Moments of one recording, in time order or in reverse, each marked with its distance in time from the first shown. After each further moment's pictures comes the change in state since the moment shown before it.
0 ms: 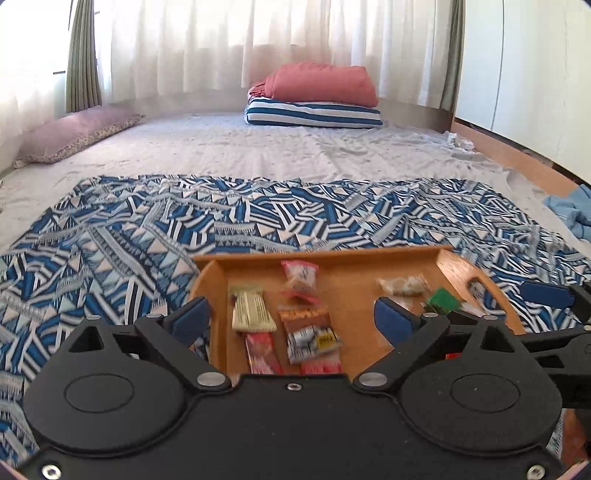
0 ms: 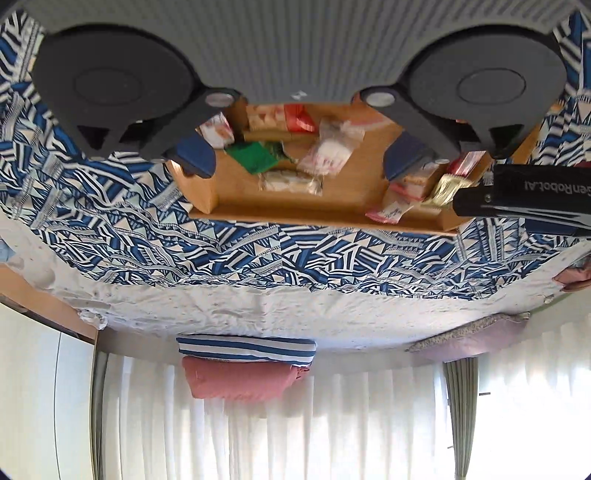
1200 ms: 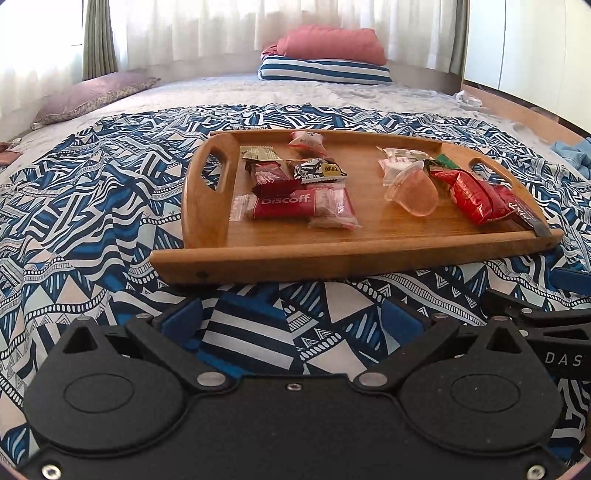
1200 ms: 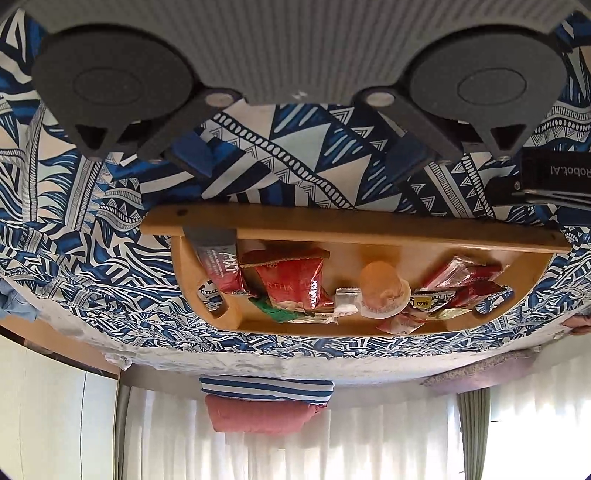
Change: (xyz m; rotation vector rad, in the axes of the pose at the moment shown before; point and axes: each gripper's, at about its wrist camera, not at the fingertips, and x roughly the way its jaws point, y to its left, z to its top) left arm -0.018 -0.009 -0.142 0.007 0.082 0.060; right arm -0.033 0.001 -0.128 0.020 0.071 -0.061
